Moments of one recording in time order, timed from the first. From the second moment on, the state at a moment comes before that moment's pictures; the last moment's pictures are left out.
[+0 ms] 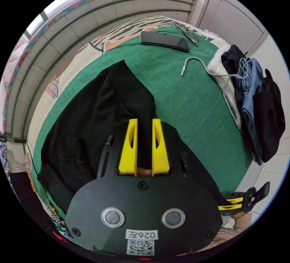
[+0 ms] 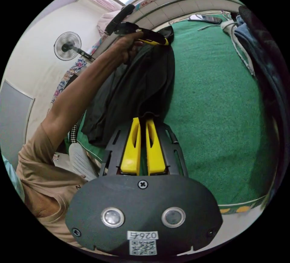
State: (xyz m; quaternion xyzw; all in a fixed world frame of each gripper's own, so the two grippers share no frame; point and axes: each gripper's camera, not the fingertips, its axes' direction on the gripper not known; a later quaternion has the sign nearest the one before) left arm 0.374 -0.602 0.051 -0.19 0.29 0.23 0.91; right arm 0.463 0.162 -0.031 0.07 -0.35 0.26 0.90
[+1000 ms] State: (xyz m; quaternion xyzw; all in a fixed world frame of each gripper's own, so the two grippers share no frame) left arm -0.356 -0.374 0.247 -0.05 0.62 -0.22 0.75; right arm -0.016 -0.102 -0.027 0.00 -0.45 -0.16 0.88
